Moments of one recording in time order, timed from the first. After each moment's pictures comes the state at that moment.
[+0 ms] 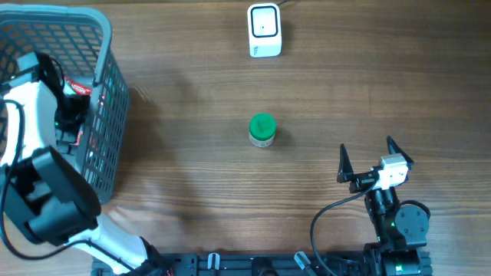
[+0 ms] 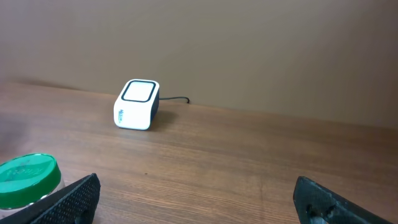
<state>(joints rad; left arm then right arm) 0.45 1.89 1.48 -1.09 -0.16 -1.04 0.06 0.02 0.01 0.00 -0.08 -0.07</state>
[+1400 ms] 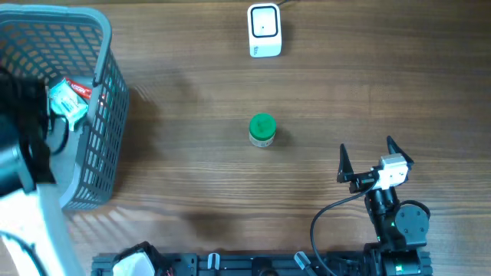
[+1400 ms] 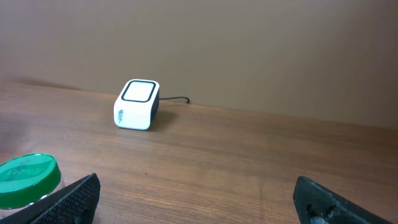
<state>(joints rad) 0.44 1.18 1.39 -0.80 -0.08 -1.03 0.06 0.02 0.01 0.00 -0.08 -0.07</state>
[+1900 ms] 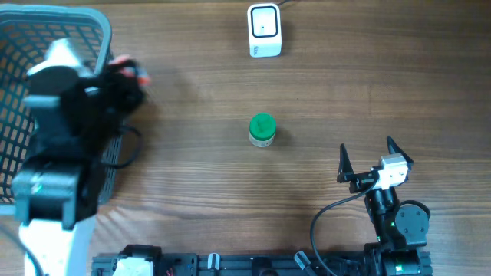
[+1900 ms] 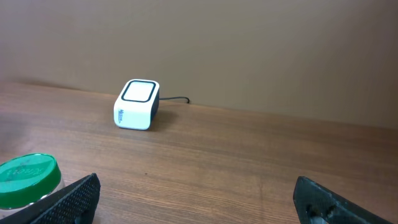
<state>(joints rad) -0.11 1.07 1.39 -0.79 0.06 -0.76 0.06 0.02 0.01 0.00 -0.08 -0.07</state>
